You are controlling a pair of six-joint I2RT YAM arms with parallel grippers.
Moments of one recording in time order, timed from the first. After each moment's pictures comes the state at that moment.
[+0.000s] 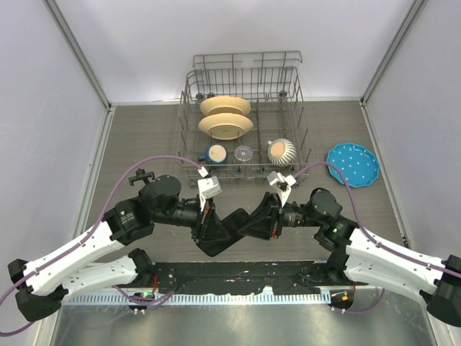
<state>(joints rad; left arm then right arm) -0.97 0.83 0.90 -0.50 0.57 -0.36 0.91 0.76 0.45 0.44 -0.67 0.62</state>
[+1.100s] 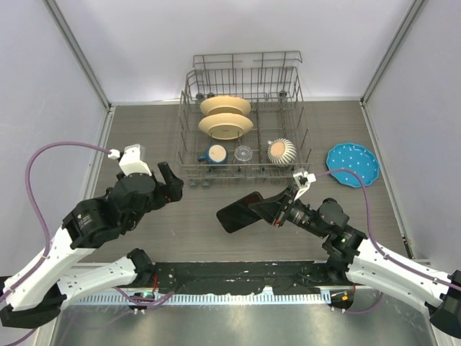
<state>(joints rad) -0.94 0.77 1.18 -1.01 -0.61 -0.79 0.90 0.59 0.31 0.41 -0.15 0.70</state>
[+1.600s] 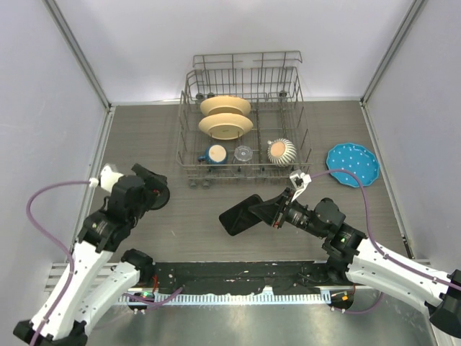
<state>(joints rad) -0.45 0.66 0.85 -0.85 -0.43 -1.11 0.90 0.59 0.31 0.31 -0.13 0.67</state>
